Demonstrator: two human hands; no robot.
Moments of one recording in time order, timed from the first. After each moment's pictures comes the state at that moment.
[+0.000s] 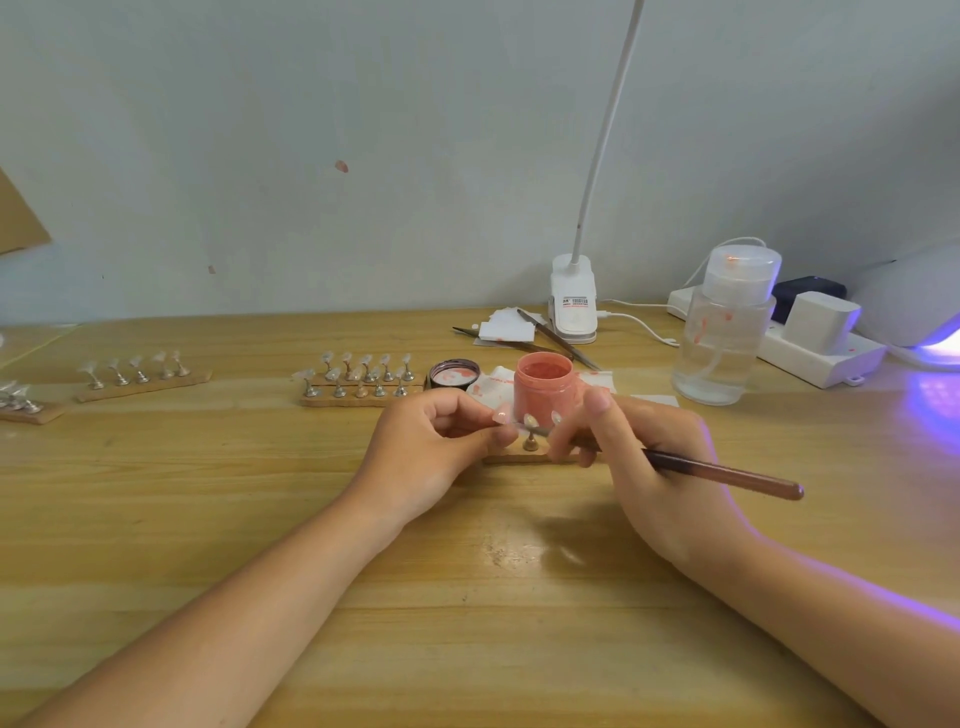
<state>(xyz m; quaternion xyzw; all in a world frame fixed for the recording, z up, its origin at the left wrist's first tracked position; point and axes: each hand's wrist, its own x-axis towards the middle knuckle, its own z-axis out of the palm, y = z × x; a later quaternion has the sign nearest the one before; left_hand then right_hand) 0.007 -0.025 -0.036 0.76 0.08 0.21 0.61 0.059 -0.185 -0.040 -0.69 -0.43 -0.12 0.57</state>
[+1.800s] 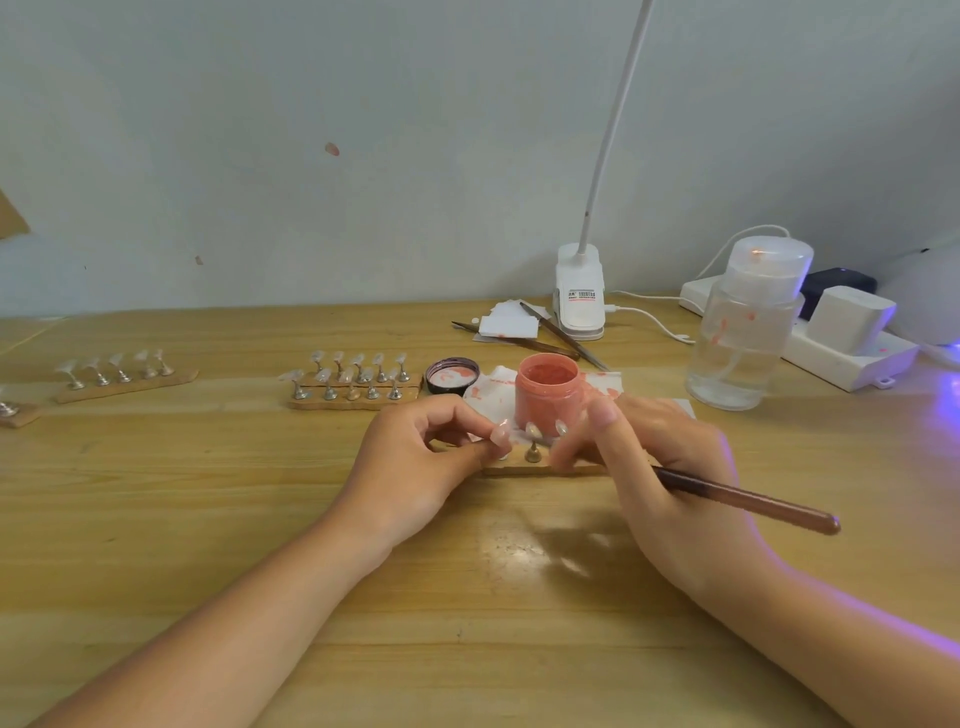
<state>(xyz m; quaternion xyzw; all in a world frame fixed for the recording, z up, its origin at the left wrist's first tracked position) 0.011 -0.015 -0.043 0.80 0.06 0.21 0.56 0.066 -0.182 -0.042 -0.71 -0.42 -0.18 0.53</state>
